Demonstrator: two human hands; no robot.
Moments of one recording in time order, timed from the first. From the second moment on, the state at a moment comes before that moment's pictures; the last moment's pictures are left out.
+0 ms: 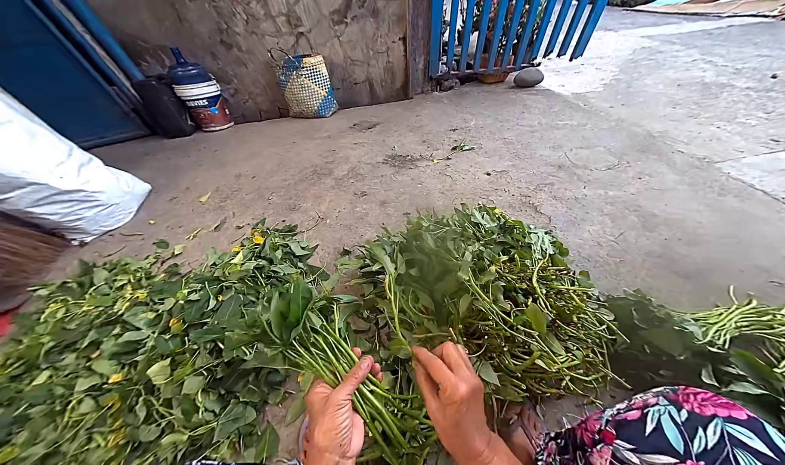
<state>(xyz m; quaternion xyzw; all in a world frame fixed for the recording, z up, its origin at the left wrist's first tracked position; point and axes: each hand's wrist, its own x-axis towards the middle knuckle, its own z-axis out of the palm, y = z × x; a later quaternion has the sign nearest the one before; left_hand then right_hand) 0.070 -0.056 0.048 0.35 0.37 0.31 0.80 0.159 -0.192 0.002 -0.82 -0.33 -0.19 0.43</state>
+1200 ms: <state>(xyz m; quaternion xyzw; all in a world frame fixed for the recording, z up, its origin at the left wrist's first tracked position) 0.058 -0.042 0.045 0.44 0.40 0.36 0.72 0.123 -0.189 0.022 -0.81 -0.43 0.18 0.35</state>
